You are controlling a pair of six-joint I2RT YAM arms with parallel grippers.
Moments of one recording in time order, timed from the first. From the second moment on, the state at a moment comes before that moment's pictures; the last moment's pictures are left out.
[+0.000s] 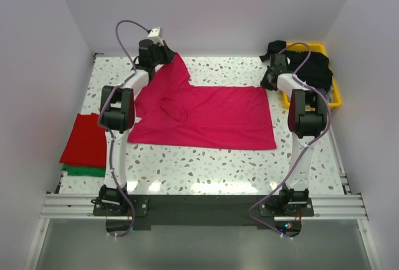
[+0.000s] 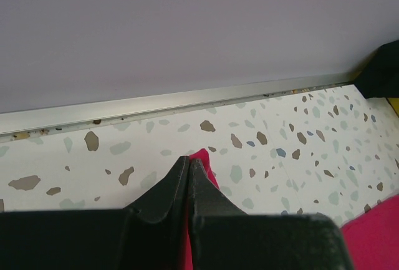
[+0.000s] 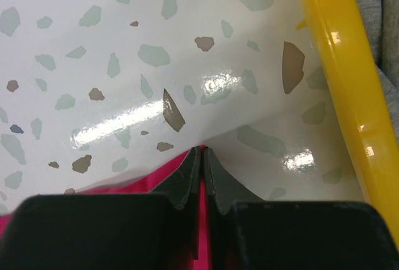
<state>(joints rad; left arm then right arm) -0.14 2.43 1.91 0.28 0.30 -0.33 0.02 2.23 1.66 -0.28 0.13 0.43</state>
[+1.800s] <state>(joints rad) -0.15 1.45 1.10 -0.10 0.10 -0.56 0.01 1.82 1.24 -0.30 0.17 0.55</state>
